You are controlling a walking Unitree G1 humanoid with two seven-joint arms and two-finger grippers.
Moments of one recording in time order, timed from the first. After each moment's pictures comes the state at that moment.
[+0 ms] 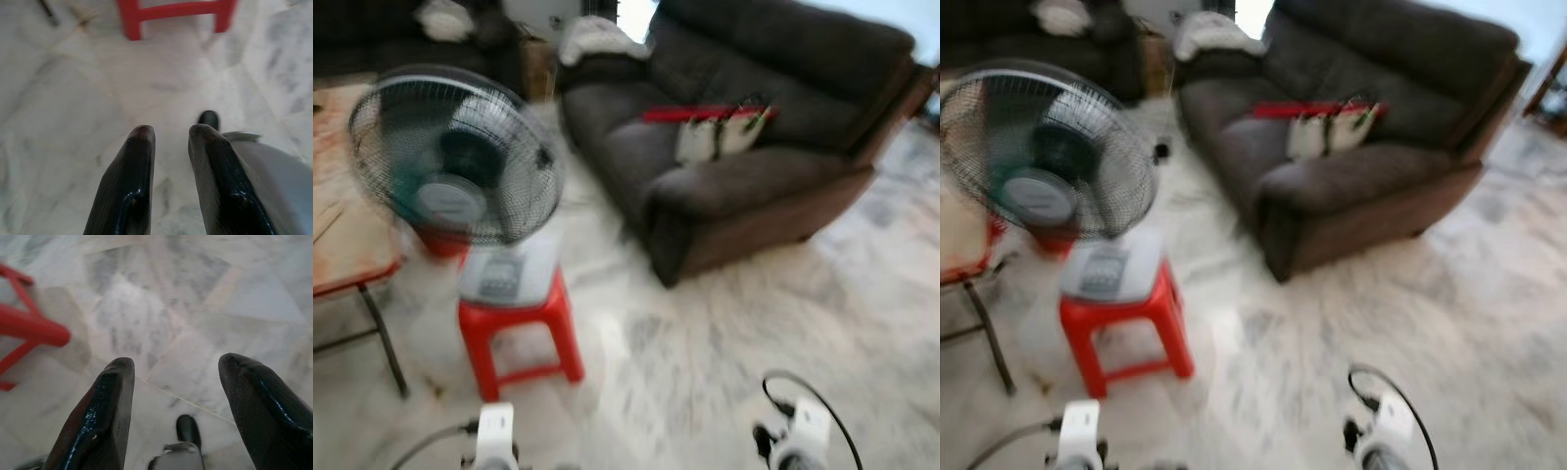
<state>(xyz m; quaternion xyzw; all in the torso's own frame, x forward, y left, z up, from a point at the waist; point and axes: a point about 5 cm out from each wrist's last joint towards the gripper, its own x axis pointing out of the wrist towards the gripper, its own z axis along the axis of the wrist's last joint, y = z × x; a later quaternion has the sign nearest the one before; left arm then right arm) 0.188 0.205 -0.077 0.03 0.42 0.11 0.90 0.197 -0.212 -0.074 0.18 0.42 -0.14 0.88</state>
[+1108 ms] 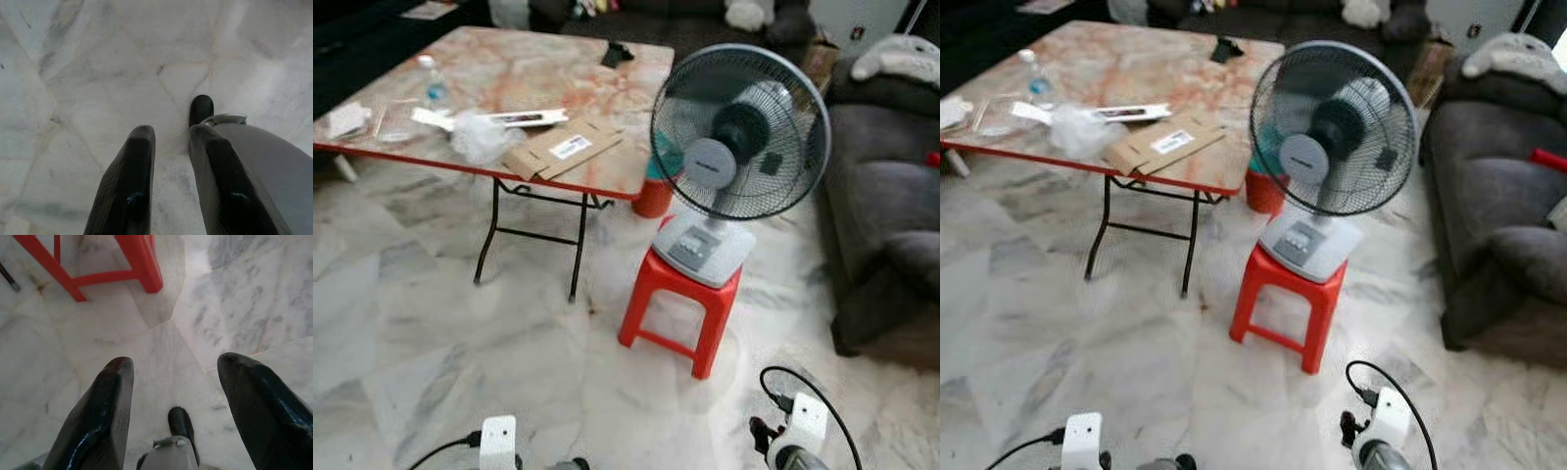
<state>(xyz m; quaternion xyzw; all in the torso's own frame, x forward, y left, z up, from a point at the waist) 0.180 0.198 -0.082 0.01 0.43 0.11 0.90 0.201 -0.217 -0.071 0.19 0.41 -0.15 0.88</state>
